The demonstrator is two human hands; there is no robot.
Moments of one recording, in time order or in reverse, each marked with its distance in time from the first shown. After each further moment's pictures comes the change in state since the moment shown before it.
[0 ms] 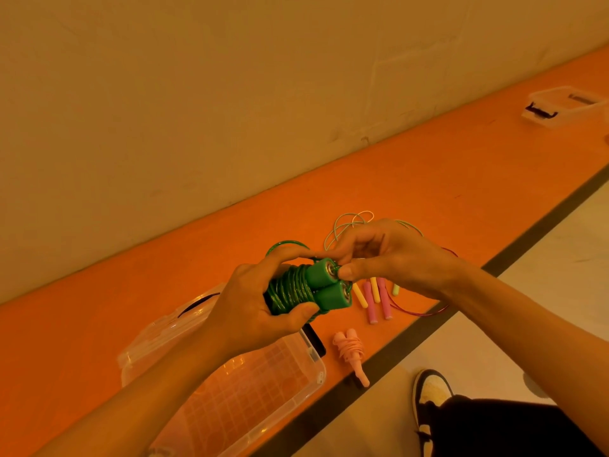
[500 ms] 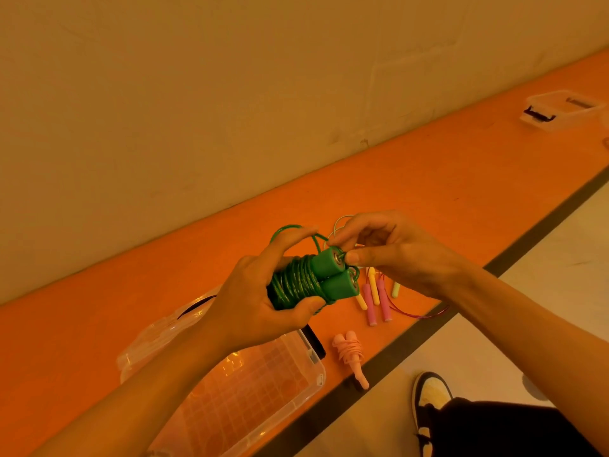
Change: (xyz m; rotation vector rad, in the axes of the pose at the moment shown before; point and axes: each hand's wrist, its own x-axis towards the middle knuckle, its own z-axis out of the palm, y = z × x) left_hand 0.009 0.014 -0.005 0.003 0.003 -0.007; right_hand 0.003 0.003 -0.007 0.112 0.075 -0.088
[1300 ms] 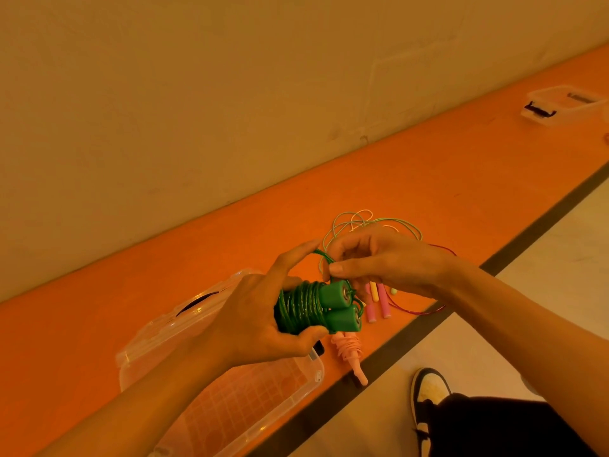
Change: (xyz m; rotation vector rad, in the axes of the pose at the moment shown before) left_hand -0.015 -0.008 0.011 0.094 -0.122 -0.040; right_hand 0.000 0.004 0.003 -0.150 -0.166 0.278
